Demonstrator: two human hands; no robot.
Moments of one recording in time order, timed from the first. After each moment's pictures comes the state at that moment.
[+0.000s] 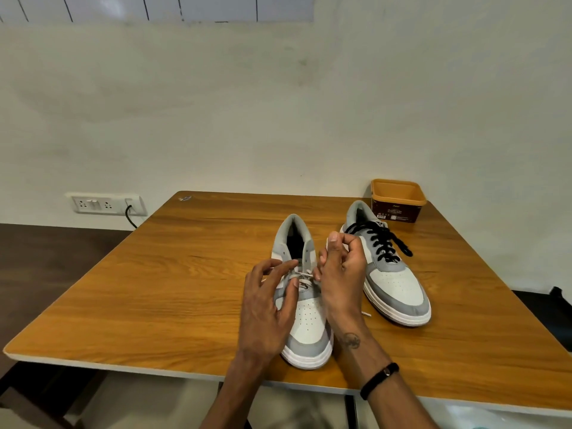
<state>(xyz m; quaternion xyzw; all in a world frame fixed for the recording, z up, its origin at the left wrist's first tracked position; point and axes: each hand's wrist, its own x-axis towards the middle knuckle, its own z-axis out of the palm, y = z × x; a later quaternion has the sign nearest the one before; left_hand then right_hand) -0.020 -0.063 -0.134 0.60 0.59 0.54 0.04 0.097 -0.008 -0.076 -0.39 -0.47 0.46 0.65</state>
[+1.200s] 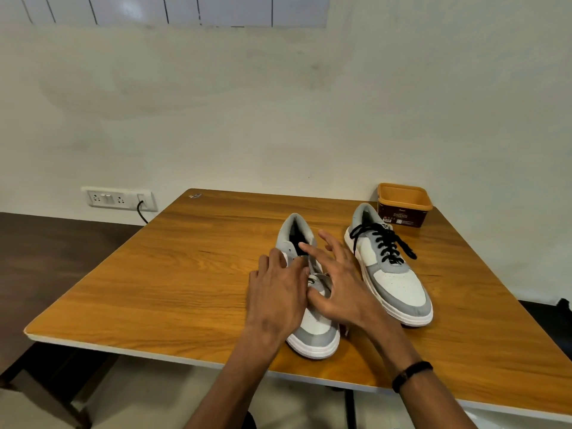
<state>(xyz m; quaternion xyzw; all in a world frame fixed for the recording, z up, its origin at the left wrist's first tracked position) -0.013 -0.056 -0.099 0.65 0.70 0.29 -0.10 0.140 0.008 -0.093 -0.37 -0.86 0.20 0.29</state>
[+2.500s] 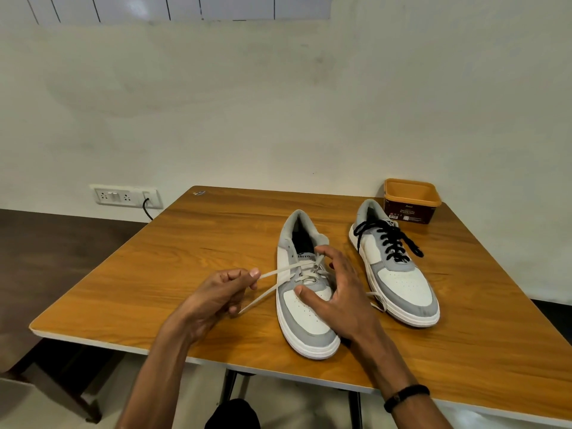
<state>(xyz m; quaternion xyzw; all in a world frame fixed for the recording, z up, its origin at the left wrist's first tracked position) -0.112 -0.090 -0.085 0.43 0.57 0.46 0.53 0.136 -0.004 -0.123 -0.41 -0.78 0.27 0.39</state>
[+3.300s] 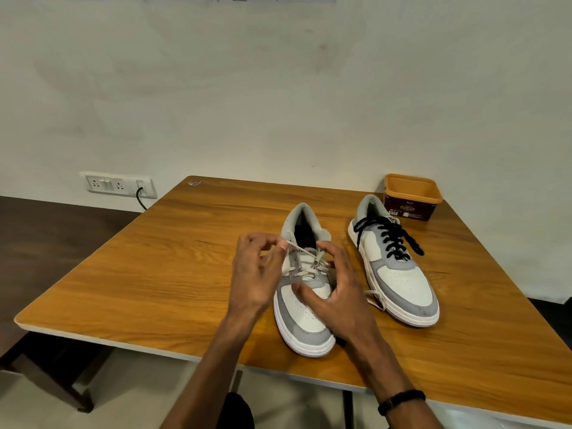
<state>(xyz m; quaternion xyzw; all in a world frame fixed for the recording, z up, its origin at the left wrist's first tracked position) -0.042 -0.049 -0.092 0.53 0.61 0.58 0.13 0.132 -0.011 -0.121 -0.42 -0.75 0.29 0.42</state>
